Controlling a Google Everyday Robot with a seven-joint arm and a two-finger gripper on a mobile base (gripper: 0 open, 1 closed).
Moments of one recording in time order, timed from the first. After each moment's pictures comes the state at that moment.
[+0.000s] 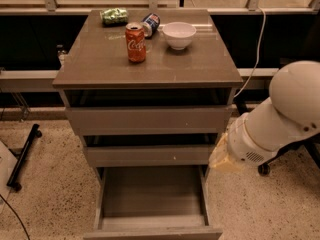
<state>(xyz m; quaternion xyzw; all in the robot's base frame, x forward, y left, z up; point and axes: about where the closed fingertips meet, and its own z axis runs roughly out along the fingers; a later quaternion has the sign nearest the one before) 0.417 -0.145 0.782 -0.61 0.77 0.09 0.17</state>
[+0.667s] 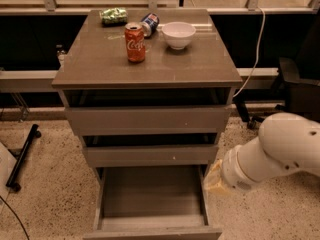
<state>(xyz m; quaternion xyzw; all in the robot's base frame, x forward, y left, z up) 0.406 -0.146 0.690 -0.59 0.78 0.12 0.18</state>
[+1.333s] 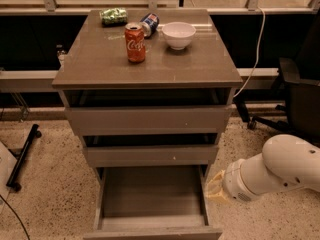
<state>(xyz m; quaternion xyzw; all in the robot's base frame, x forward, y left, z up) 0.406 -0.154 0.641 -0.57 0.78 0.14 0.21</state>
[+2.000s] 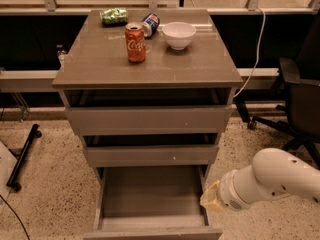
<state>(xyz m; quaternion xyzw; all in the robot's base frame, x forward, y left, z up) 0.403 -0.151 0.587 -0.53 0.81 0.17 0.19</state>
